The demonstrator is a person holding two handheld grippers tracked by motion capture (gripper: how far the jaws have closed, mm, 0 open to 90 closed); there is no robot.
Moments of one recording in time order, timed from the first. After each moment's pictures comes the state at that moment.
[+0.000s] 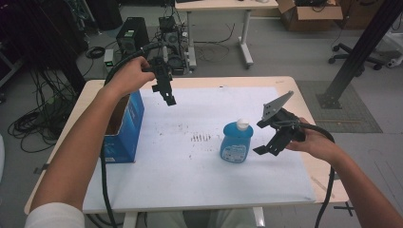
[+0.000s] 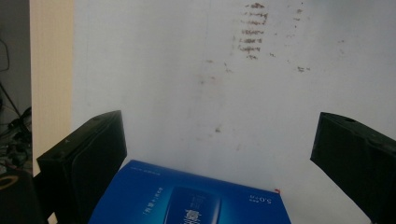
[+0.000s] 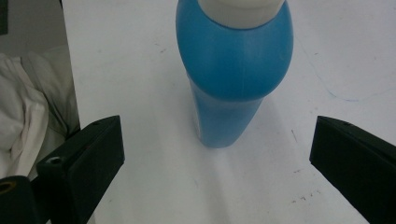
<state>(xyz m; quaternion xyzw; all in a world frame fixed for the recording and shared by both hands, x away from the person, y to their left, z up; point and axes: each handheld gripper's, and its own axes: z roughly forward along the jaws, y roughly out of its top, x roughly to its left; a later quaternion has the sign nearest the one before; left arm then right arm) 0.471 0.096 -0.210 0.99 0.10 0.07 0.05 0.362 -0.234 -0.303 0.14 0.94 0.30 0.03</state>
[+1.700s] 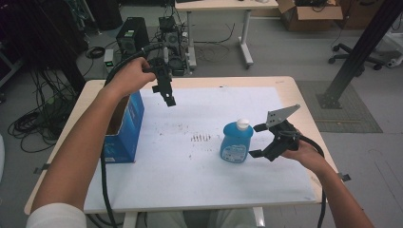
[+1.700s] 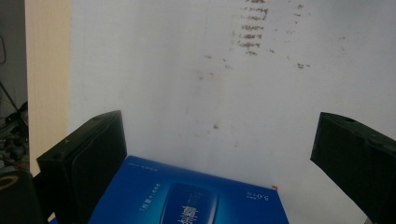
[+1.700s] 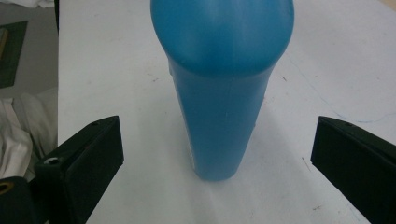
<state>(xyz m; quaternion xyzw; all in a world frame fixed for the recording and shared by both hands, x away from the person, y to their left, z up) 0.471 0.095 -0.212 0.99 0.11 0.07 0.04 0.364 -0.248 -0.349 0.14 0.90 0.41 0.04</state>
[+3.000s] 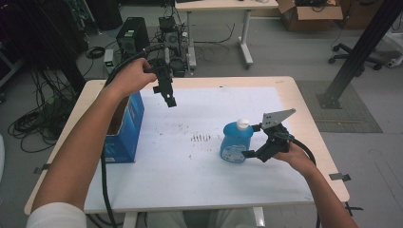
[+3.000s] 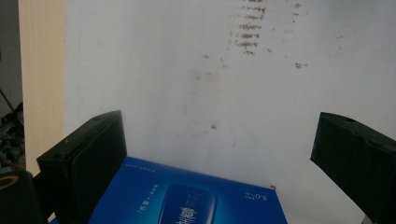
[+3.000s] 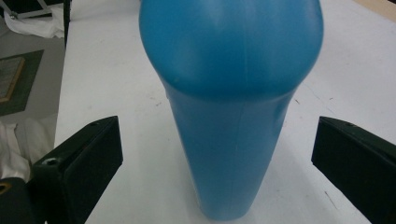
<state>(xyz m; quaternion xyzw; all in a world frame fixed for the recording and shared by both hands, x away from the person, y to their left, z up) 0.472 0.093 -0.214 0.99 0.11 0.06 0.03 0.368 -0.236 -0.370 0.15 0.87 0.46 0.03</state>
